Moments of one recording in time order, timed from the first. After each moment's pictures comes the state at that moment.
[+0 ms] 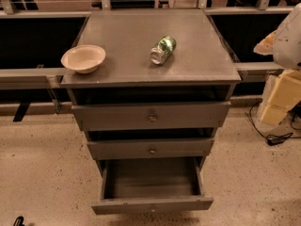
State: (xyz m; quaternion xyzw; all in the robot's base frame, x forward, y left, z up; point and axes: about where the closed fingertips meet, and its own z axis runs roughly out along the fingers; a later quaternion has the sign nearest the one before) arm 0.438 -0.217 0.976 -0.60 0.78 -0.03 0.16
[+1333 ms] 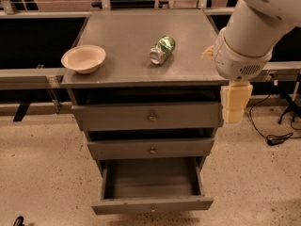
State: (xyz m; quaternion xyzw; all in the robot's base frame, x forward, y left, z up) arm 0.492 -0.165 0.926 -0.74 0.65 -0.11 0.11
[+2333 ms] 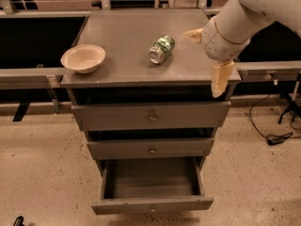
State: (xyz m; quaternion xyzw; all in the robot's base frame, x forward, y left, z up) arm 0.597 -0.146 0.918 -0.83 0.50 -0.14 0.21
